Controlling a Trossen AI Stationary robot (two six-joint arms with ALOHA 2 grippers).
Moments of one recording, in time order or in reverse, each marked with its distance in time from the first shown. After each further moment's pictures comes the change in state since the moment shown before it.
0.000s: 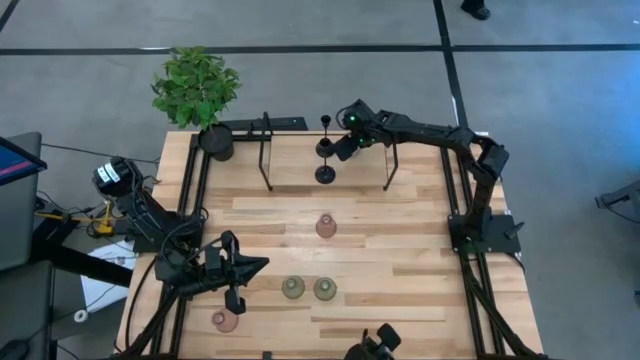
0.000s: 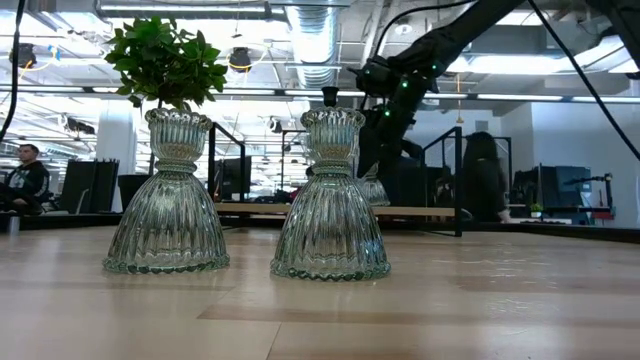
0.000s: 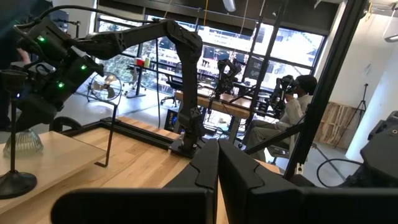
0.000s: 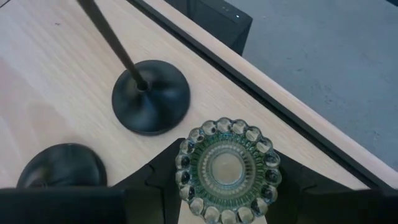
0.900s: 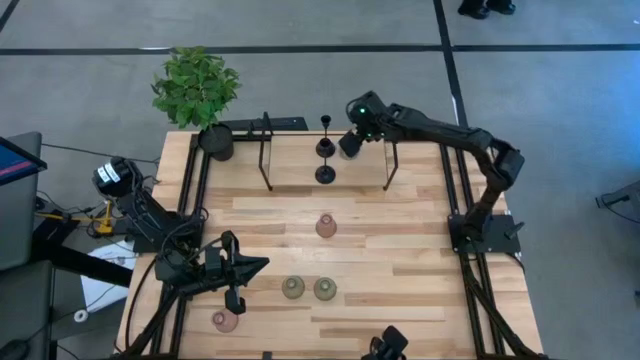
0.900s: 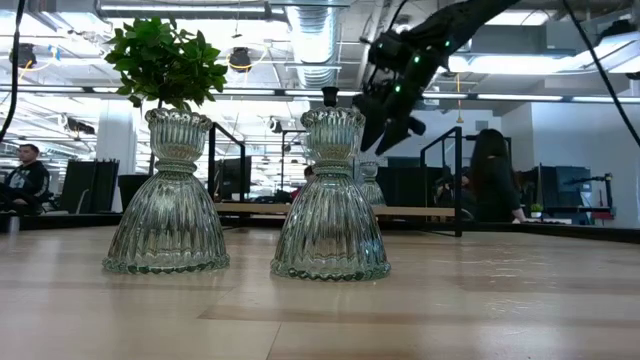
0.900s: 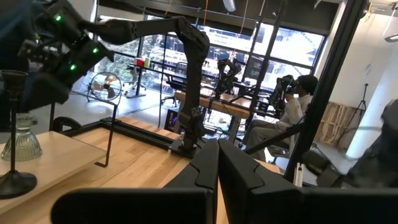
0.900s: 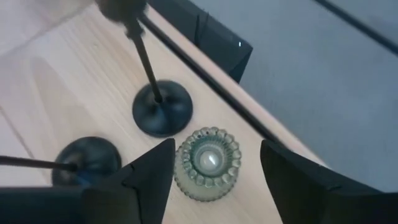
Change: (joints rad) left arm 0.000 0.000 0.000 0.000 0.000 0.000; right arm -0.001 -0.124 0.001 -0.044 -0.013 -0.116
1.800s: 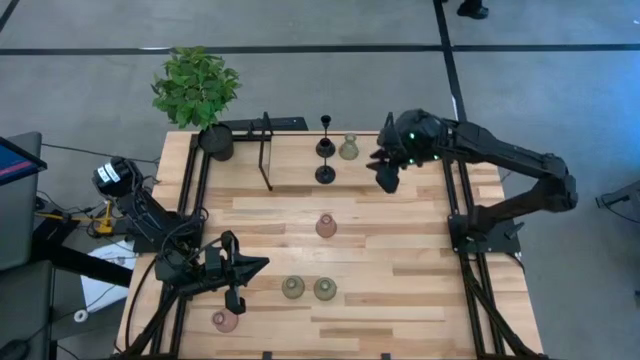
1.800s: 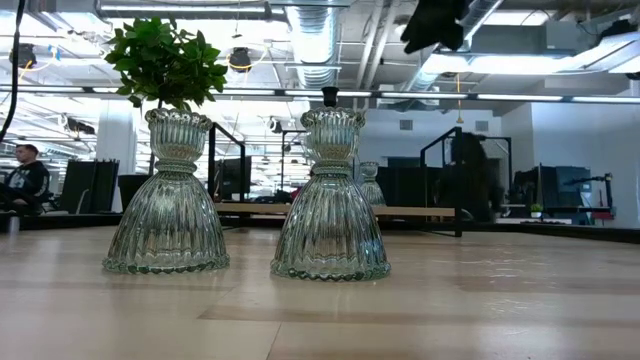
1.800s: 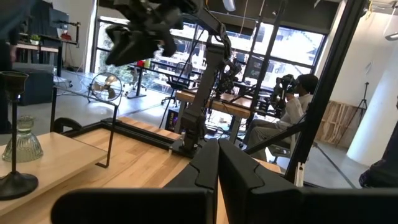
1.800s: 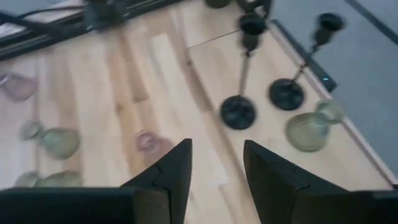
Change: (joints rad) left arm 0.000 0.000 0.000 0.000 0.000 0.008; right arm 0.313 -0.460 0.000 -0.343 -0.111 -0.006
